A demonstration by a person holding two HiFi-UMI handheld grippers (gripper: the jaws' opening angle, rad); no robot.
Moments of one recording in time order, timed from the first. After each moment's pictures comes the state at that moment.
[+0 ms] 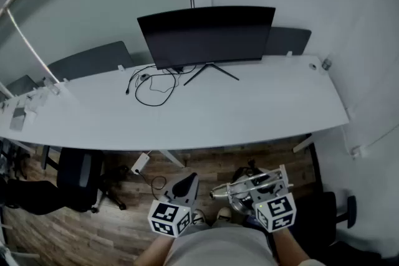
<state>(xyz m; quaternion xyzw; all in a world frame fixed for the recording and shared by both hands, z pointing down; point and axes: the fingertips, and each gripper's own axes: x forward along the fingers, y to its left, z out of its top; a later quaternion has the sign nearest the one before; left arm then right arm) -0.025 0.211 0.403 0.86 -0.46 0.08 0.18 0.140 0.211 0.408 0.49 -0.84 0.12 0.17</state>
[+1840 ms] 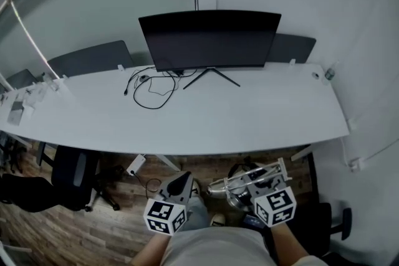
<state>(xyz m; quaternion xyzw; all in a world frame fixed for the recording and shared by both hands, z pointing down) -0.030 0.177 0.415 0.85 -0.49 0.07 0.18 0.141 0.160 0.407 0.47 -0.86 0.12 0.16</state>
